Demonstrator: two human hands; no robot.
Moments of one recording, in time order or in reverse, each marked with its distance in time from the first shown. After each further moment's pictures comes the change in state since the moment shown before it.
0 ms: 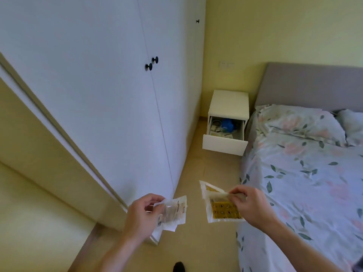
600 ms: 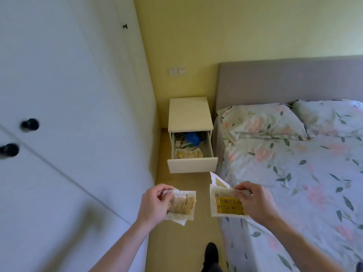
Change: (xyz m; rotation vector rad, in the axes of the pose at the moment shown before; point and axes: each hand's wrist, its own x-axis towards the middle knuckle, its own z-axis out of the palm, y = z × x) left_hand 0.354 0.123 0.187 0.088 -0.272 0.152; right_hand 0.259 0.086 -0.125 0.088 0.249 0.277
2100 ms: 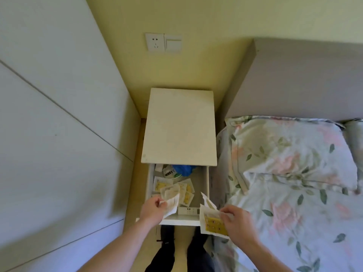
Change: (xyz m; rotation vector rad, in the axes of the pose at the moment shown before) left_hand 0.624 -0.092 0.193 0.145 -0.336 -0.618; right_hand 0.612 0.037 0.084 -0.130 -0.313 0.407
